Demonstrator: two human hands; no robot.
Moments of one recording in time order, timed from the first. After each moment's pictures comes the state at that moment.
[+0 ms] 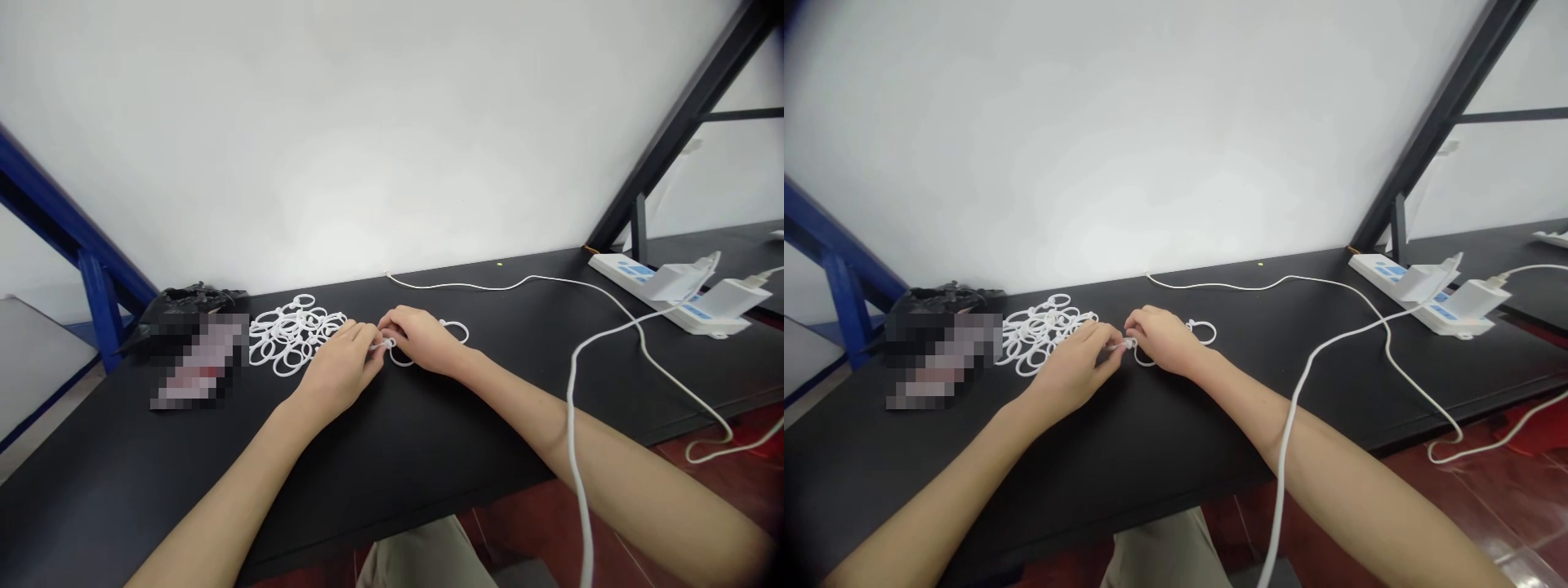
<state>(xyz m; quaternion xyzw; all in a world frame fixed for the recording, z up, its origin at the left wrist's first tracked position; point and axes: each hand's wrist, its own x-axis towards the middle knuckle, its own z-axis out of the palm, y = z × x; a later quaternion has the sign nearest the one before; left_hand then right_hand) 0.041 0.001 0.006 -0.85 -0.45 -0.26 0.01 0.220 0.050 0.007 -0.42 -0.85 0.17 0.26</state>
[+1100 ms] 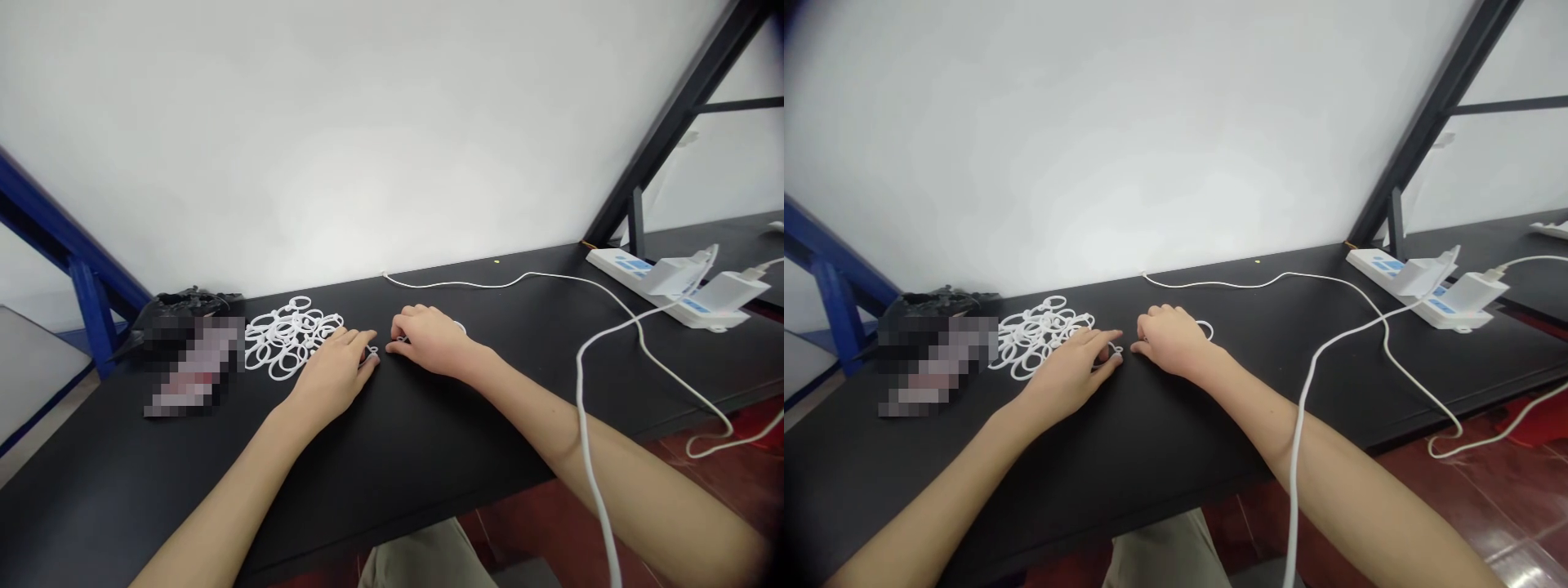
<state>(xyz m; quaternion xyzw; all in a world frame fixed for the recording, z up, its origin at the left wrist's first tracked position) 0.036 0.005 0.002 -0.84 -0.50 -0.20 -0.04 0.225 0.037 0.028 -0.49 -0.87 0.03 0.07</state>
